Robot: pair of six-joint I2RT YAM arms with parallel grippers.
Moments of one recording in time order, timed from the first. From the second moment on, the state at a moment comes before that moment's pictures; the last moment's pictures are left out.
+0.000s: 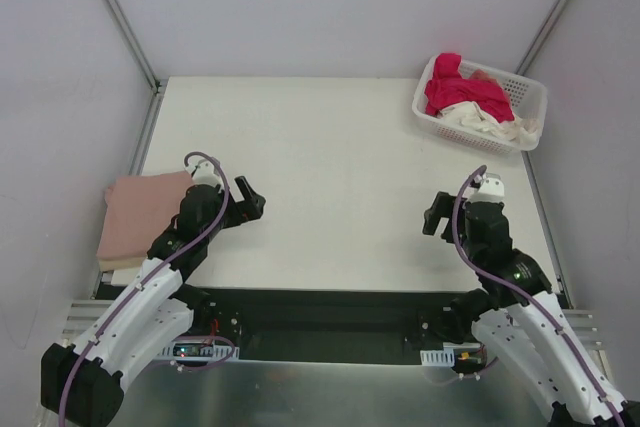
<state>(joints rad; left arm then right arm) -0.38 0.70 0.44 -0.25 -0.08 -0.58 0.46 0.46 0.58 -0.66 0.35 0.41</state>
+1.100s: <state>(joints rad) -0.38 0.76 0.43 -0.20 -0.03 -0.55 0.07 1.61 1.58 -0.73 0.31 0.32</state>
